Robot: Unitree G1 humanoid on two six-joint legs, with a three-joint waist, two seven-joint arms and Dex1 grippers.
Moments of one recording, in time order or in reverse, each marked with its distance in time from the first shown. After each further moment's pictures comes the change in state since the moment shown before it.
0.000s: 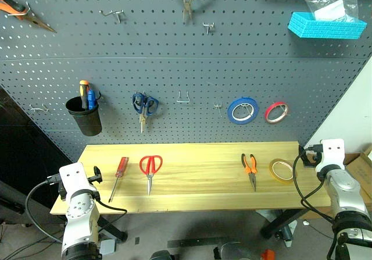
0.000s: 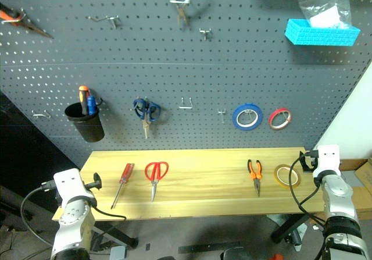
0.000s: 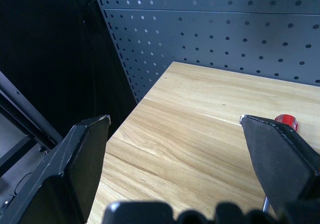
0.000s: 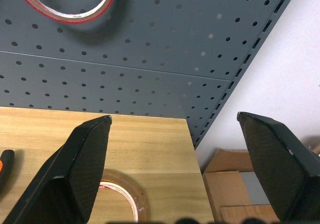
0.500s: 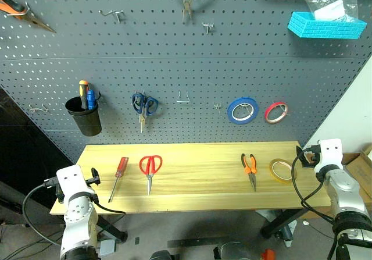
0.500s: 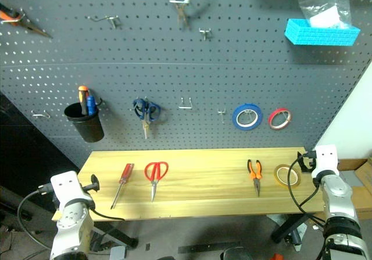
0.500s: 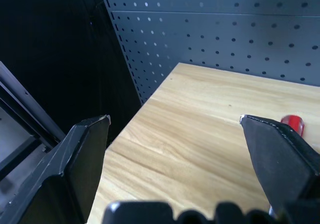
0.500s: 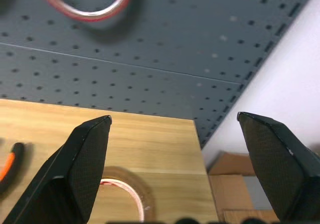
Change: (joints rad) left arm 0.056 -0.012 0.004 -0.056 -0.019 -0.022 -0.007; right arm 0.029 -0.003 0.041 -0.060 -0.008 -0.005 0.054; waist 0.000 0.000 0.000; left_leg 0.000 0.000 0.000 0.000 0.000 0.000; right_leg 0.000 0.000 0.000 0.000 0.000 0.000
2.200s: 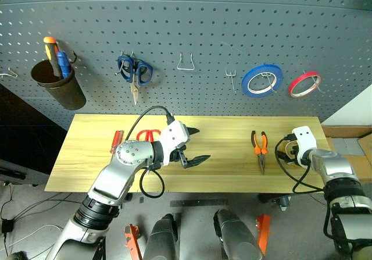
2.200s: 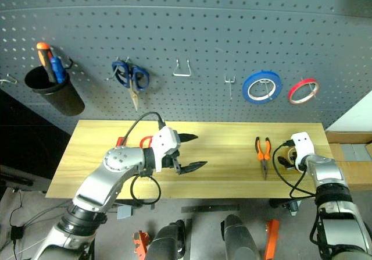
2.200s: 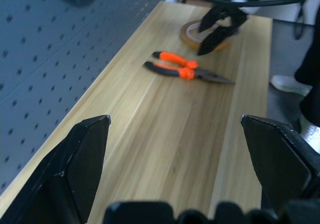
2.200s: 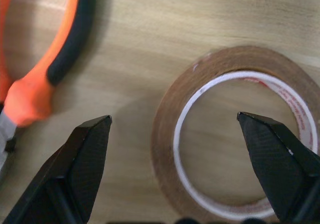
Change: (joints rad) left arm -0.392 0.225 -0.655 -0.529 -0.063 0.308 -1.018; right arm -0.346 -0.055 0.200 0.161 -0.032 0.638 0.177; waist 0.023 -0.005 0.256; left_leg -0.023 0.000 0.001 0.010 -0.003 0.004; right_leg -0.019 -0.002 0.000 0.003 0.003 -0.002
